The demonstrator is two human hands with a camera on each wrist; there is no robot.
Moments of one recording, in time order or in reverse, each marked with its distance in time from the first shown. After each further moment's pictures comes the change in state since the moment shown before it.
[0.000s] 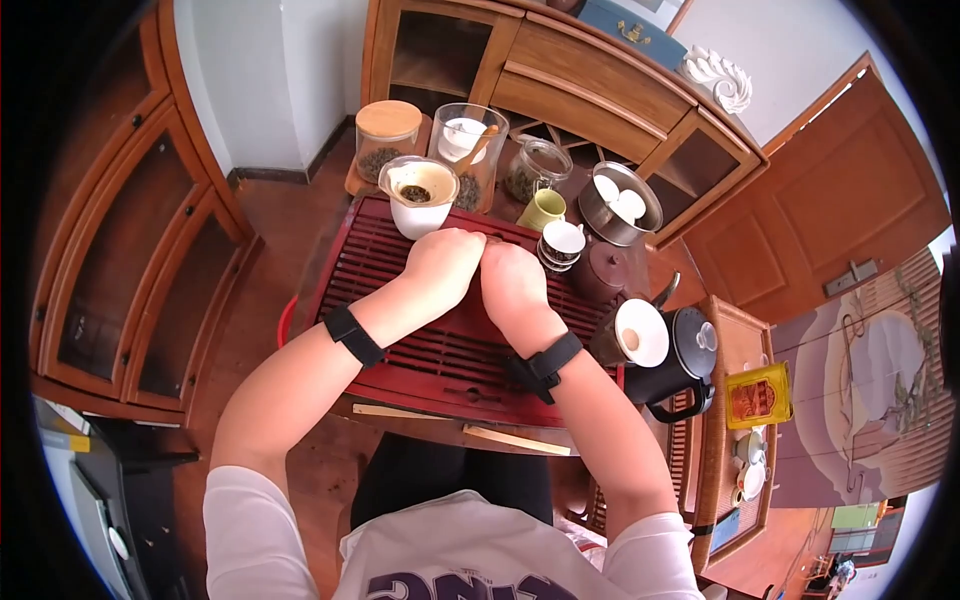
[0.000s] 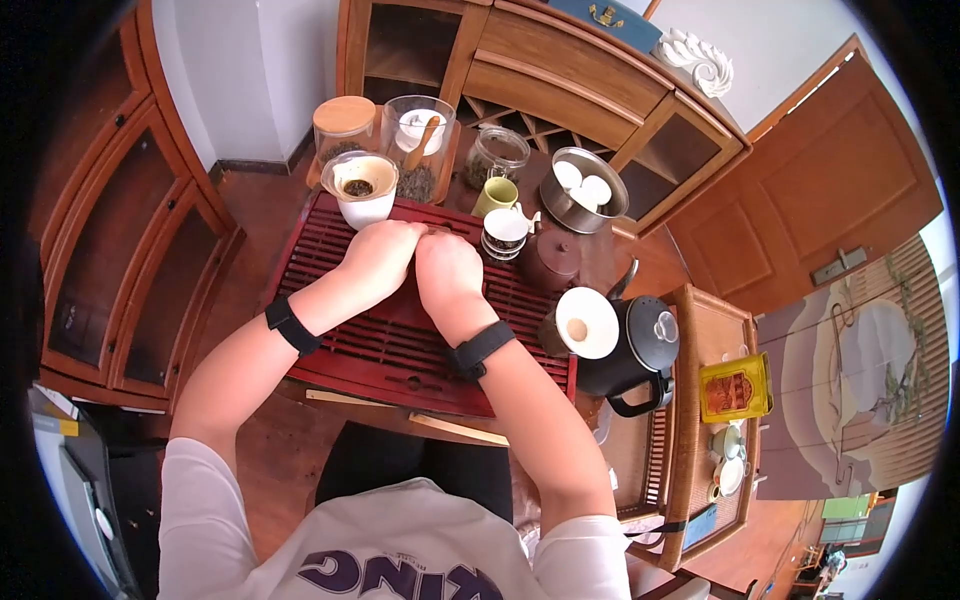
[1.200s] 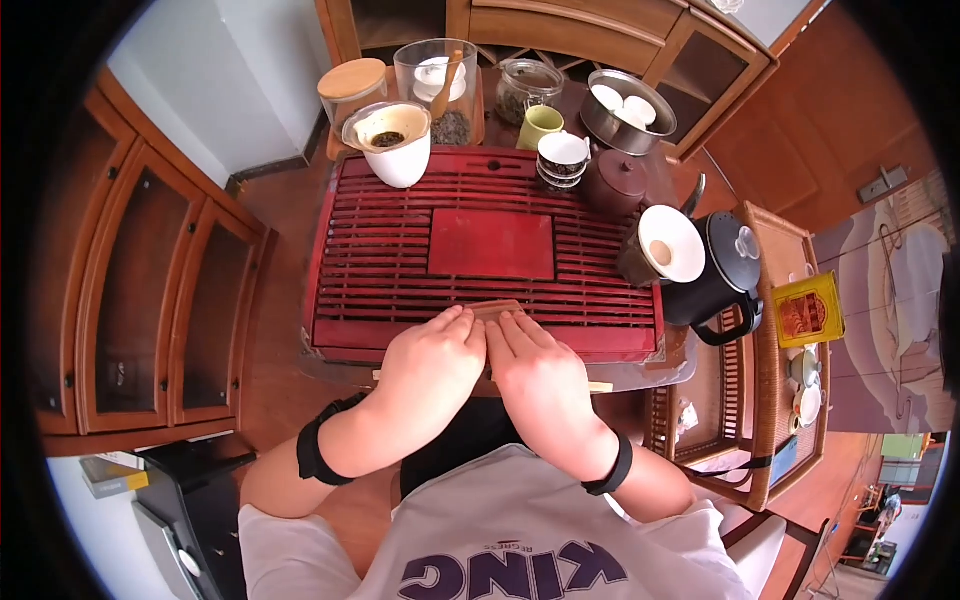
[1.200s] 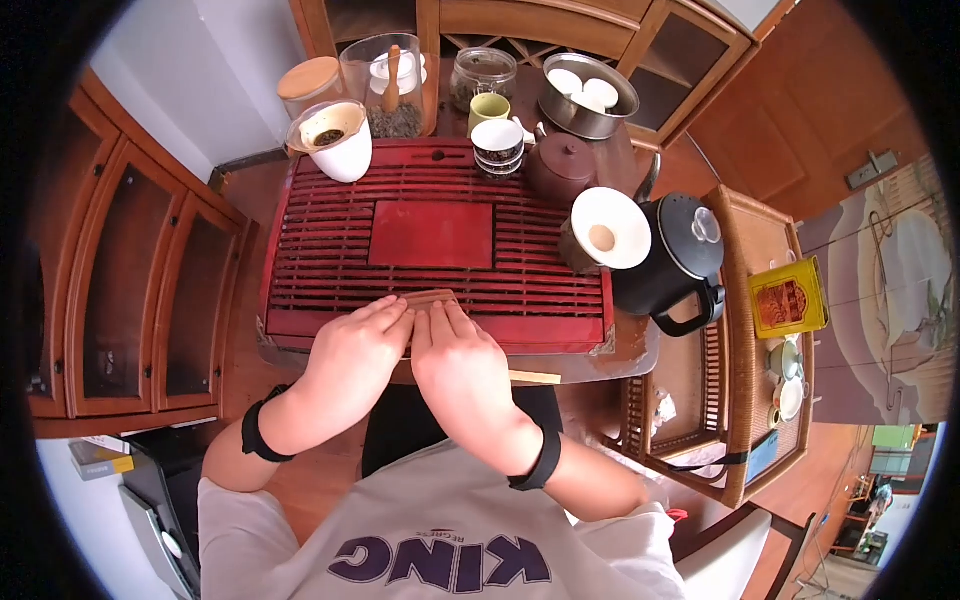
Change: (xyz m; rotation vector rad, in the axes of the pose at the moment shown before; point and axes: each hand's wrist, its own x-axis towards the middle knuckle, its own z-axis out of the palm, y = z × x) left_hand -0.130 0.078 -0.056 0.124 -0.203 0.215; right_hand -0.165 -0.037 -0.018 0.138 0.220 -0.141
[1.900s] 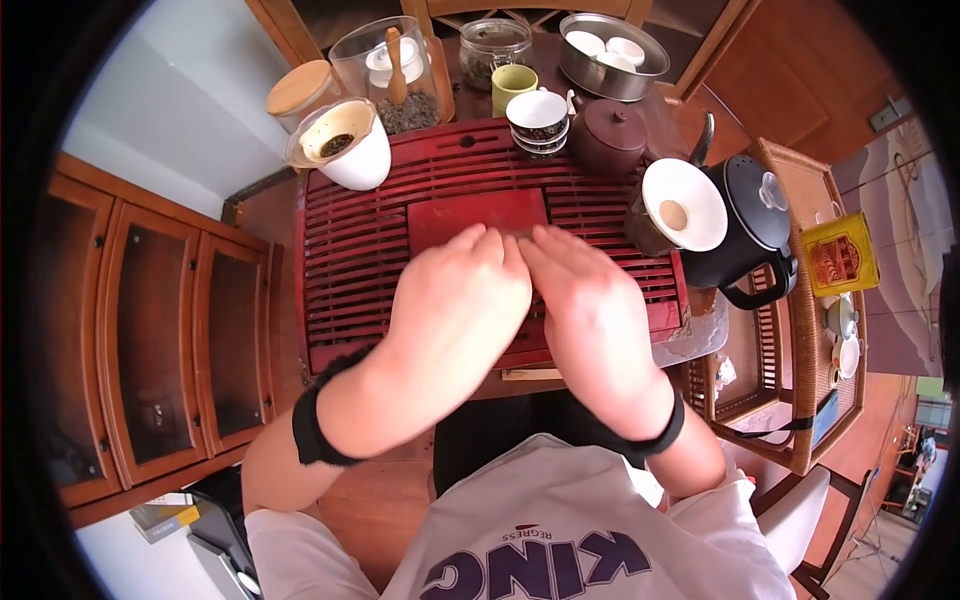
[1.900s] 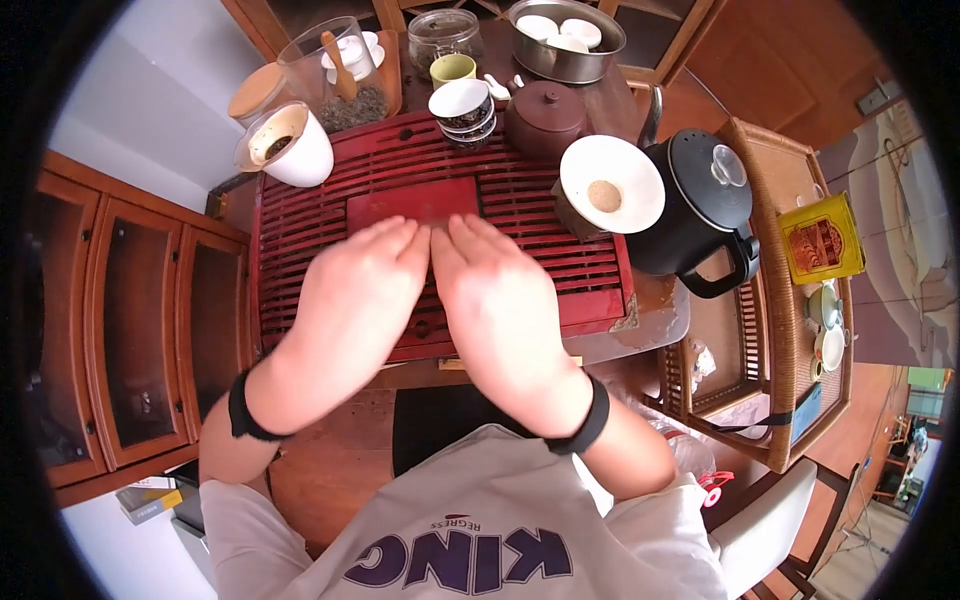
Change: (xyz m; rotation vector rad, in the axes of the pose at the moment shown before) left_hand 0.078 -0.004 -0.017 0.160 -0.014 0.120; right_hand 0.027 0.051 -0.004 0.175 0.240 0.159
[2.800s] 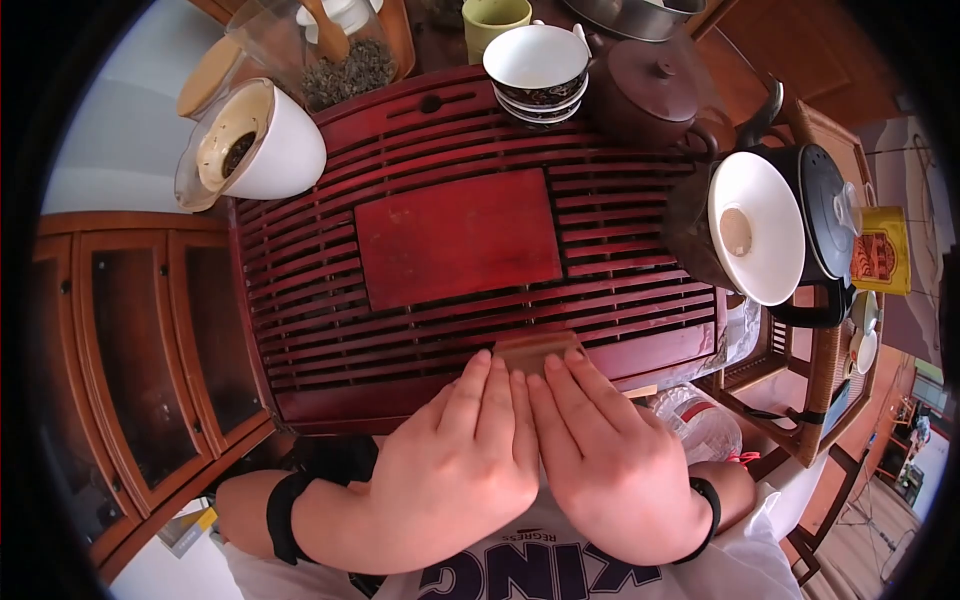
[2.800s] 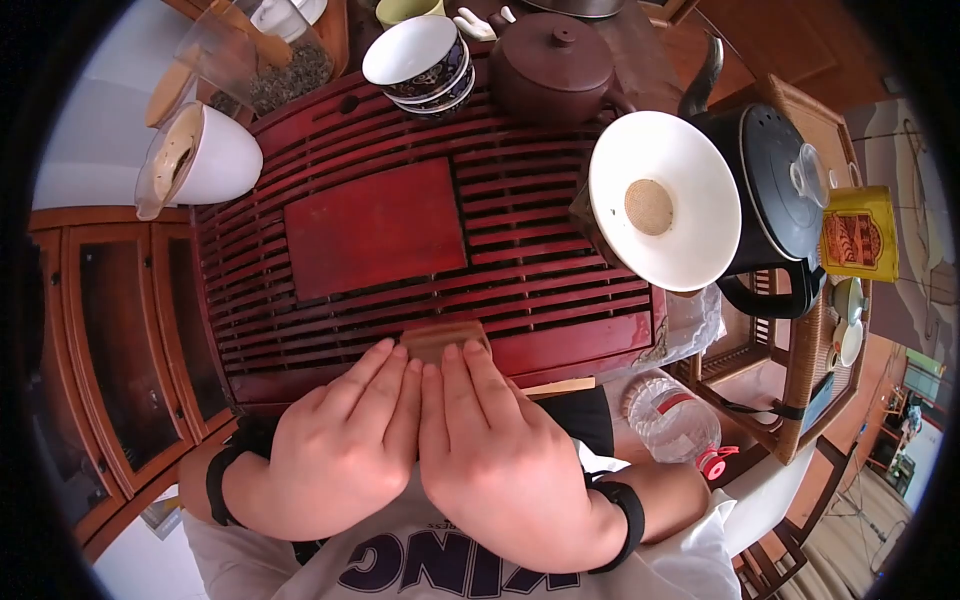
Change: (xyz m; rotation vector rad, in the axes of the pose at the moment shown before) left_hand -0.028 0.016 -0.005 -0.133 -0.174 0.185; right_hand -0.022 -0.023 -0.037 -0.018 -0.512 0.052
